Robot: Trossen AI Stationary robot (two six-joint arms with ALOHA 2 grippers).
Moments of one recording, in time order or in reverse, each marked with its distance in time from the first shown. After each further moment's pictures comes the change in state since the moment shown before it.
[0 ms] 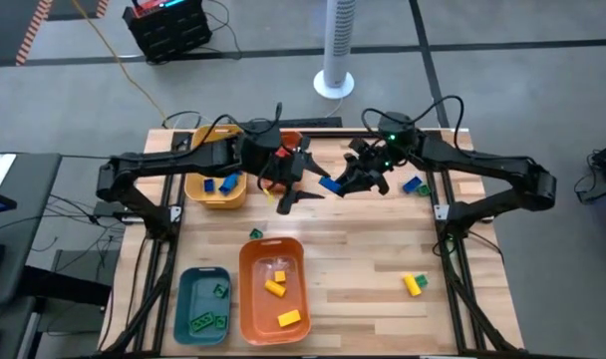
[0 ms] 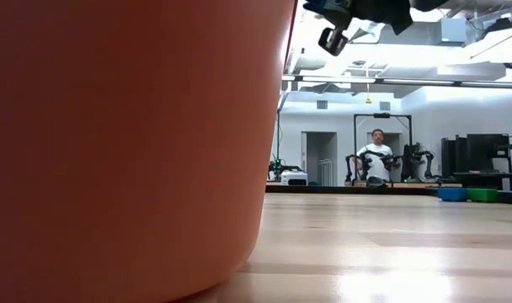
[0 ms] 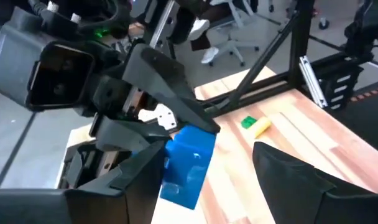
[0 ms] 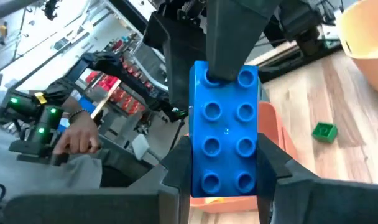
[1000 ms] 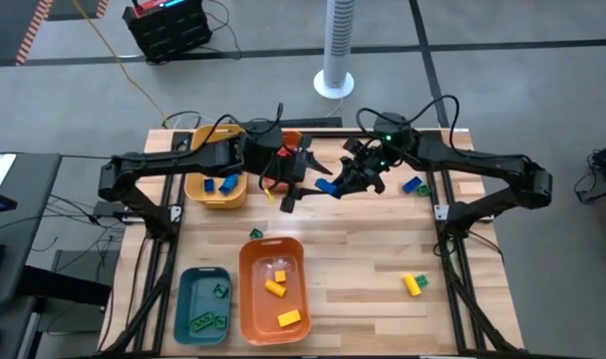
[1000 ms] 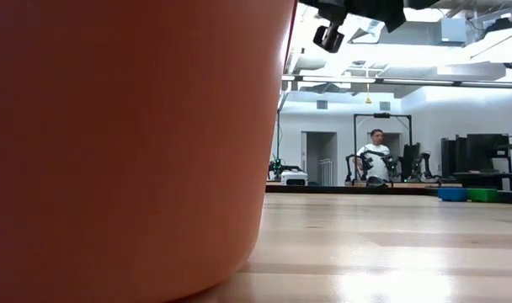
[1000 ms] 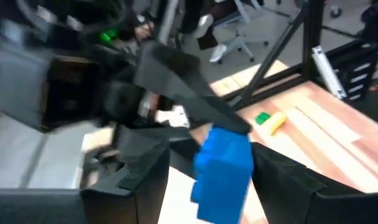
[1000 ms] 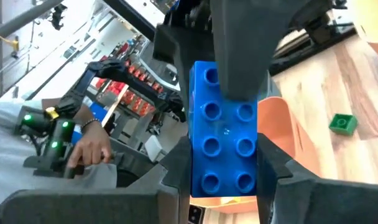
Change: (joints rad) left arm -0.001 0.018 0.000 0.034 -0.031 0.068; right arm 0.027 0.034 0.033 0.017 -0.005 0.104
